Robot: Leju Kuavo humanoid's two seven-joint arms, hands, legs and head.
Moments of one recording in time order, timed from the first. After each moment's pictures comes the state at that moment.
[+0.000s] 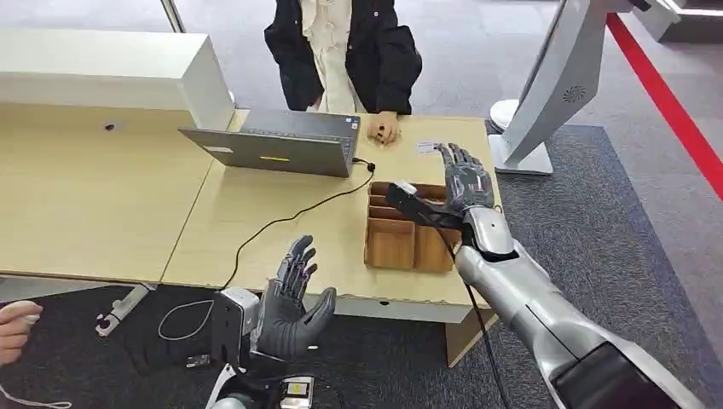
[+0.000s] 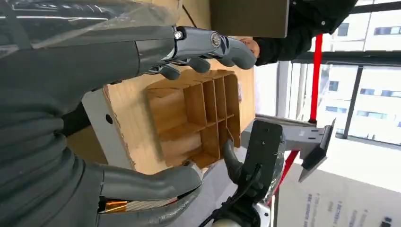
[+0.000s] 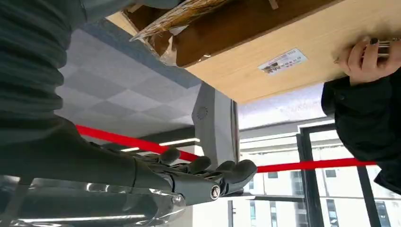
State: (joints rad) left arm -0.09 0.10 -0.81 -1.68 0.12 0.51 -0.22; right arm -0.91 -0.08 0.90 -0.56 0.83 -0.31 0.29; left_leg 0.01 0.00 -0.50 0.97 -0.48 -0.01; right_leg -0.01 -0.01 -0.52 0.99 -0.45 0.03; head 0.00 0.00
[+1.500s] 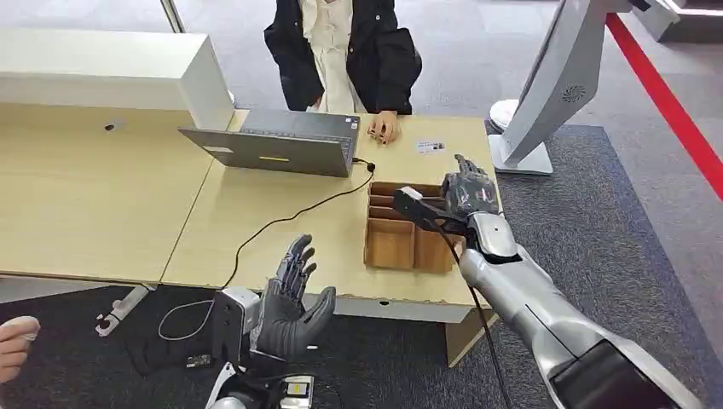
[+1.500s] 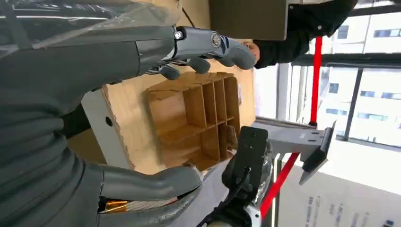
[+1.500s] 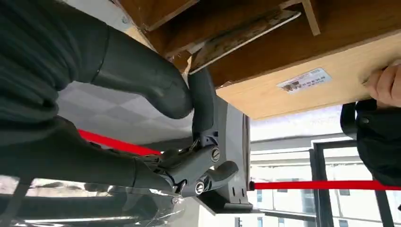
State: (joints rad) left arm -0.09 0.10 -0.81 -1.68 0.11 0.53 -0.21; right arm -0.92 -0.07 0.90 -0.47 0.80 -0.30 0.27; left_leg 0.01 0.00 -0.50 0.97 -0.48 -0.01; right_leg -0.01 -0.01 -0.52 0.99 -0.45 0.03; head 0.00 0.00
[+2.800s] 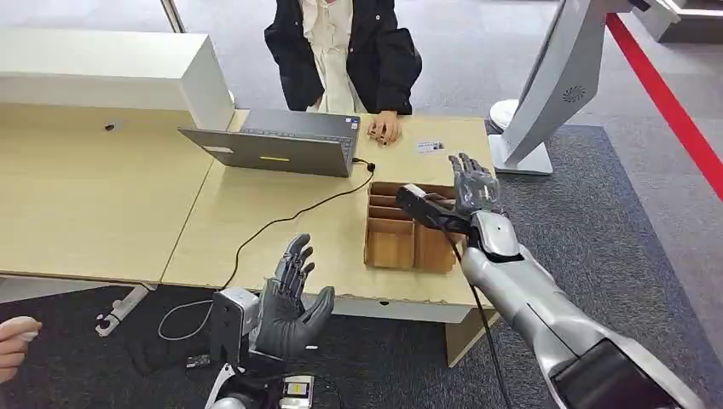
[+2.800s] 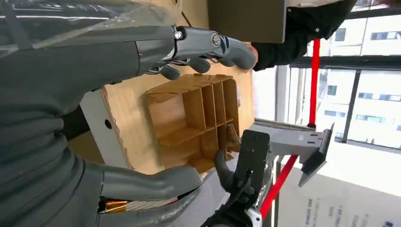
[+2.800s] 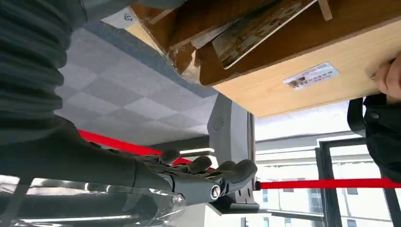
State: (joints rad) left arm -0.09 0.10 -0.81 -1.68 0.10 0.53 -0.22; right arm -0.93 -0.07 0.90 -0.46 0.79 -0.32 0.29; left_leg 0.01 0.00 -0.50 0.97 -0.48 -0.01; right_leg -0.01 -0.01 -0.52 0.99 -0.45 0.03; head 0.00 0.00
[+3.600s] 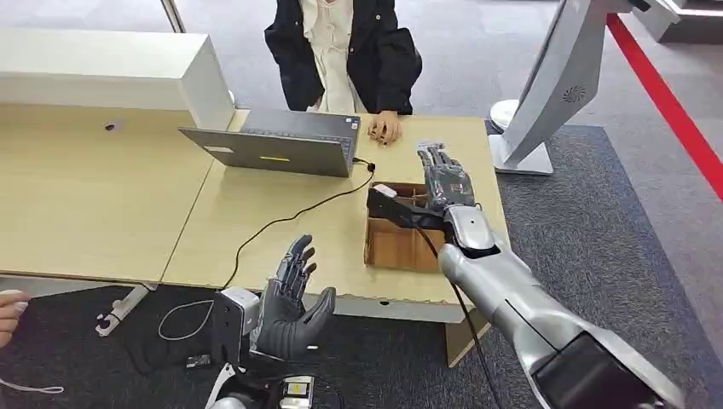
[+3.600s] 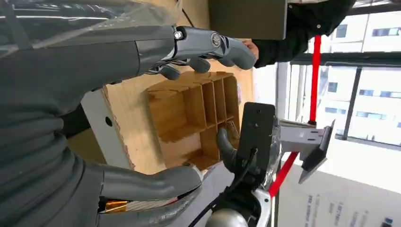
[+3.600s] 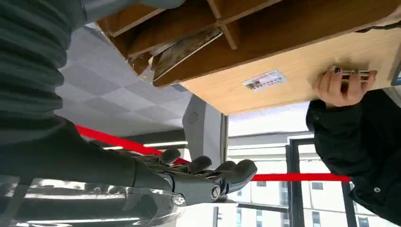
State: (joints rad) left arm -0.09 0.10 -0.81 -1.68 0.11 0.52 -0.22; right arm -0.96 0.01 0.94 -0.46 0.83 -0.27 0.28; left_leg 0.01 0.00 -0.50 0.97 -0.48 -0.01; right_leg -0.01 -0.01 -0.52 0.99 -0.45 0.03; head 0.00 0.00
